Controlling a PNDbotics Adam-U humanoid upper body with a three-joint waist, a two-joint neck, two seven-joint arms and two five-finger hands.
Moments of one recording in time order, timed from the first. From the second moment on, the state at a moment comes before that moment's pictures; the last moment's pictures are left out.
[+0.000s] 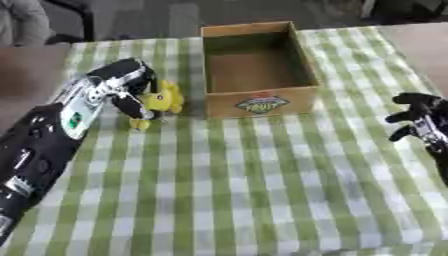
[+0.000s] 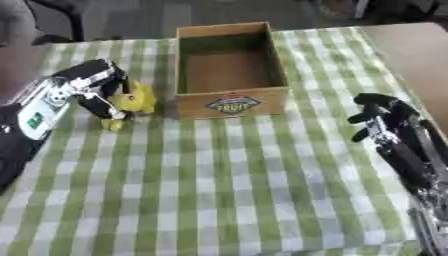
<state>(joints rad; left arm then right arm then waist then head) -0.88 0.44 -0.29 -0.94 -0.74 -0.14 -0.27 -0.13 -0.28 -0.02 -1.82 0.01 -0.07 0.12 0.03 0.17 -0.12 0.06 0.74</state>
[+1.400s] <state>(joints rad) -1.03 0.22 -0.17 -0.83 -0.97 -0.04 0.07 -0.16 -0.27 0.01 -1.82 0.01 -0.07 0.16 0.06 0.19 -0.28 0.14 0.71</state>
